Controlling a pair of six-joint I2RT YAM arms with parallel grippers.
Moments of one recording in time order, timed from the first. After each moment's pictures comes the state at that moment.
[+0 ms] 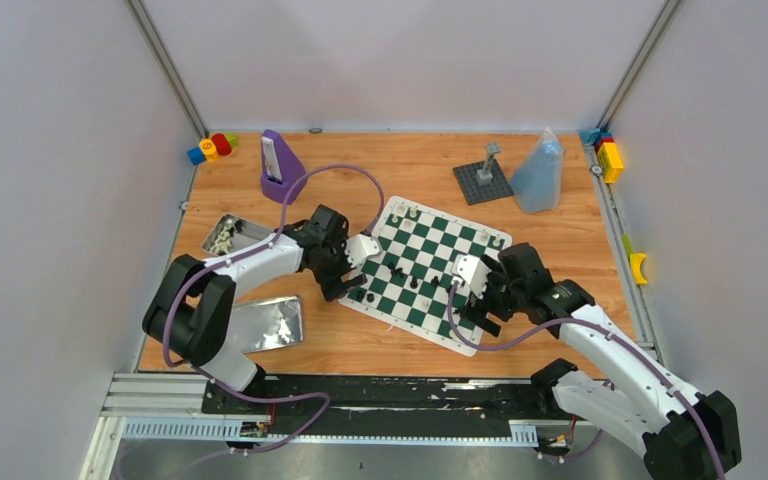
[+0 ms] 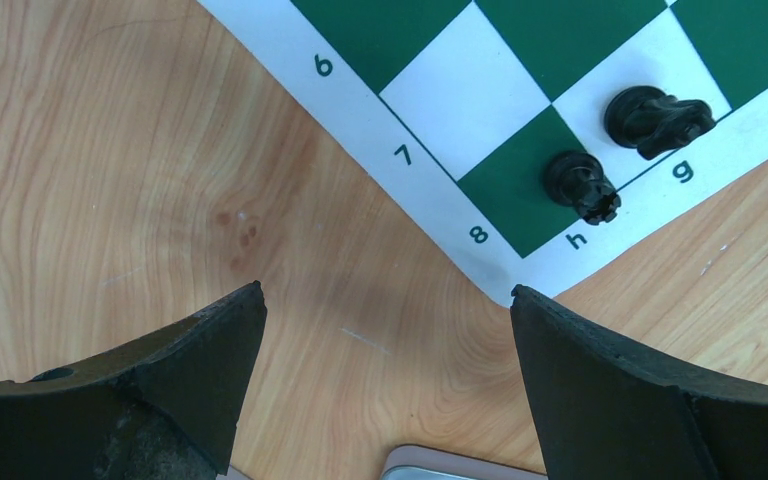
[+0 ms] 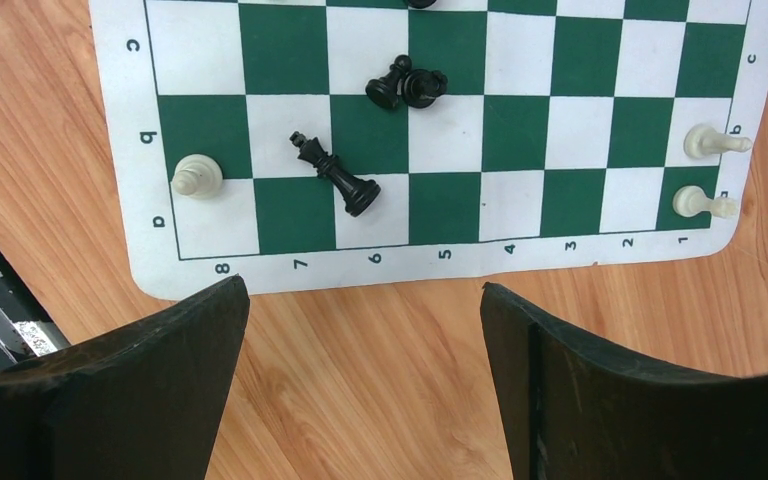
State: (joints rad) left arm -0.53 1.56 0.90 -0.50 0.18 0.62; right arm 0.52 0.89 0.60 -0.65 -0.23 -0.64
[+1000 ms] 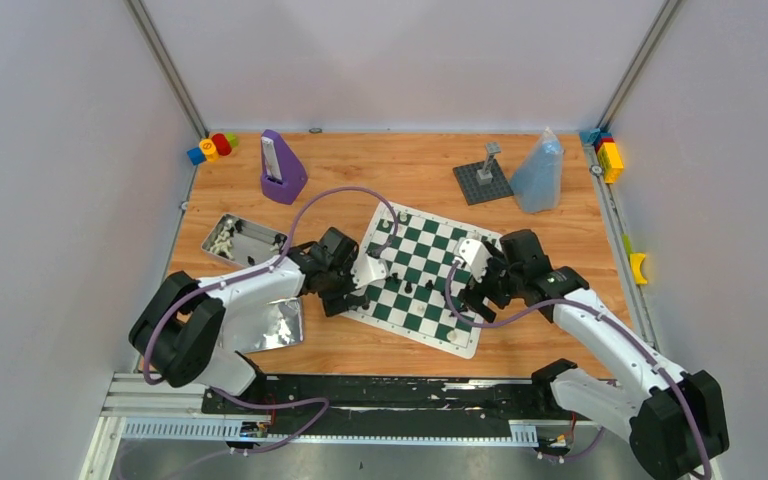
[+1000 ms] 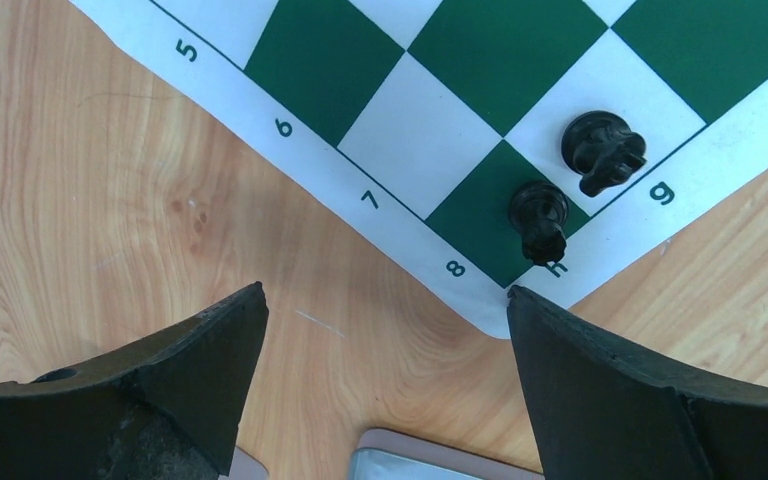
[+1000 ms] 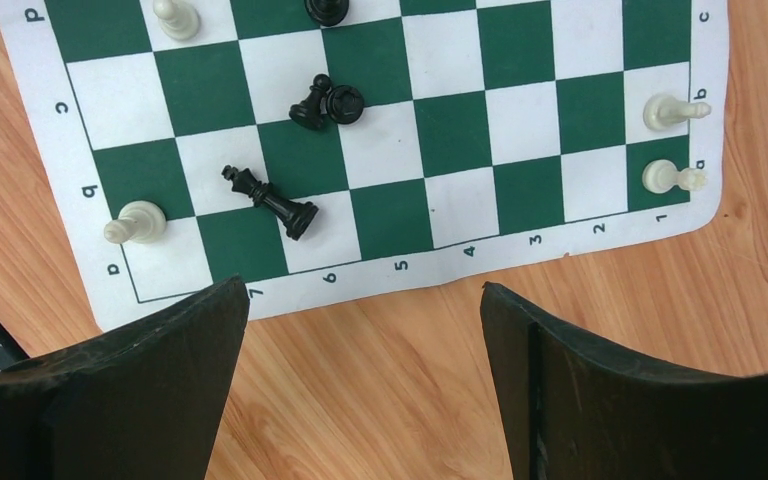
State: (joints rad) left arm -0.67 1.47 0.78 -0.43 0.04 0.62; right arm 0.43 0.99 0.65 -0.58 -0.28 -0.61
